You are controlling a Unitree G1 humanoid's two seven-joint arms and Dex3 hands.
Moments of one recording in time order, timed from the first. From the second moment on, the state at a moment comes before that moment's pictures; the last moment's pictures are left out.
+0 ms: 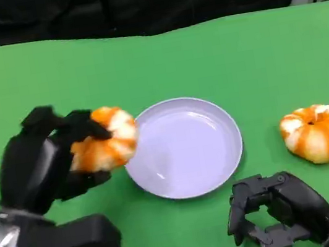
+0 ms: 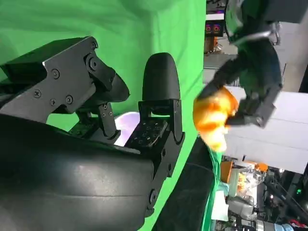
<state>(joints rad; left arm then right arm) -0.26 0.42 -0.26 0.30 0.67 -0.44 0.44 -0.14 0.00 0.12 0.66 0.13 -0.79 0.59</state>
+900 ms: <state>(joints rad) -0.51 0.26 -0.38 0.63 0.69 -0.53 0.43 -0.14 0.02 0.13 0.66 0.13 -0.79 0.59</state>
